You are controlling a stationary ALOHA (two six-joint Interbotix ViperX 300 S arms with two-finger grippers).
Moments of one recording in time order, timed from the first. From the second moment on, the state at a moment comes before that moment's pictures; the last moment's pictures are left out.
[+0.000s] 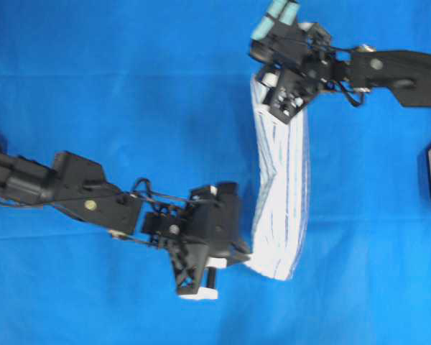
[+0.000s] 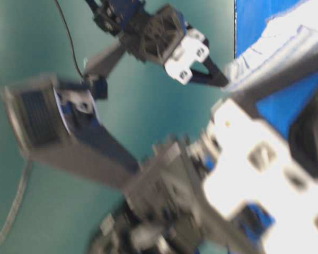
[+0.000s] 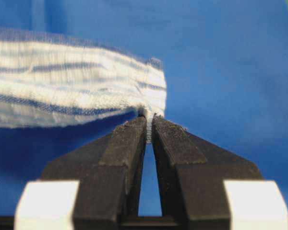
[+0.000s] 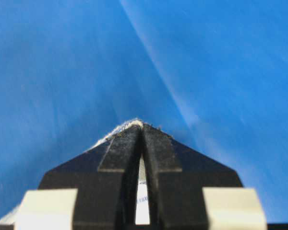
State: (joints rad) left arm -0.25 0.23 0.42 -0.03 -0.01 -0.22; right arm -0.29 0.01 0.59 -0.49 0.31 0.58
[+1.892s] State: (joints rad) left arm -0.15 -0.36 0.82 -0.03 -0.06 -0.13; right arm -0.04 -0.66 0.95 -0.50 0.25 0.63
